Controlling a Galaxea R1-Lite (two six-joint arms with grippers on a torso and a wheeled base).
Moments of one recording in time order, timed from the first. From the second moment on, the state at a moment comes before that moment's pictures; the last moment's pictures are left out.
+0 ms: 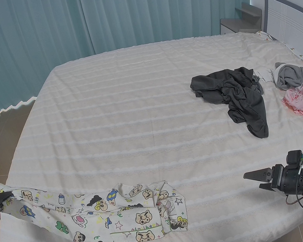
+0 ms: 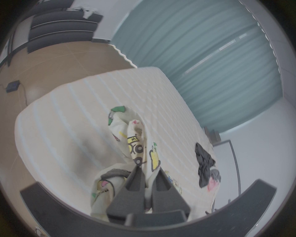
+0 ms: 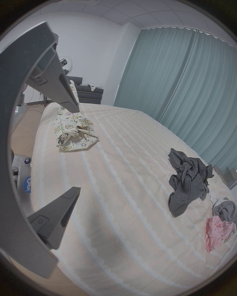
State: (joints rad) left arm 0.81 1.59 -0.59 -0.27 -0.86 -0.35; right arm 0.37 1.61 -0.13 -0.99 0.22 0.85
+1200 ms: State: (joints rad) left arm -0.70 1.79 -0.73 -0.40 0.03 -0.72; right arm 0.37 1.62 -0.13 -0.99 0.22 0.85
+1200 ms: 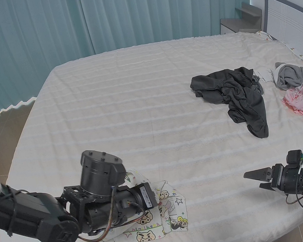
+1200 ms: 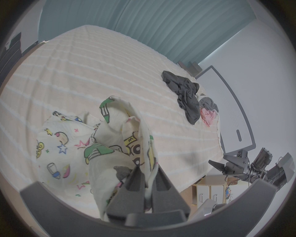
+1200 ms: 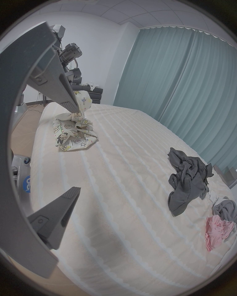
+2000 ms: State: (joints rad) left arm -0.71 1.92 -0.80 -0.45 0.05 -0.80; right arm 0.37 1.62 -0.13 -0.99 0.22 0.85
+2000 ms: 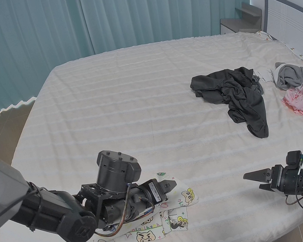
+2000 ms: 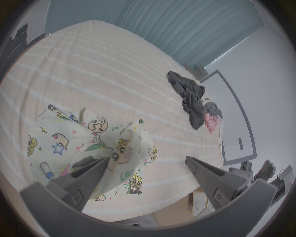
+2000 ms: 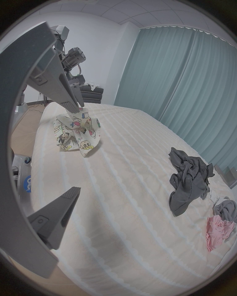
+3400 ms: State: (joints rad) left arm -0.55 1.96 -0.74 -0.41 -0.11 -0.81; right arm 0.38 1.62 -0.13 -0.99 0.22 0.84
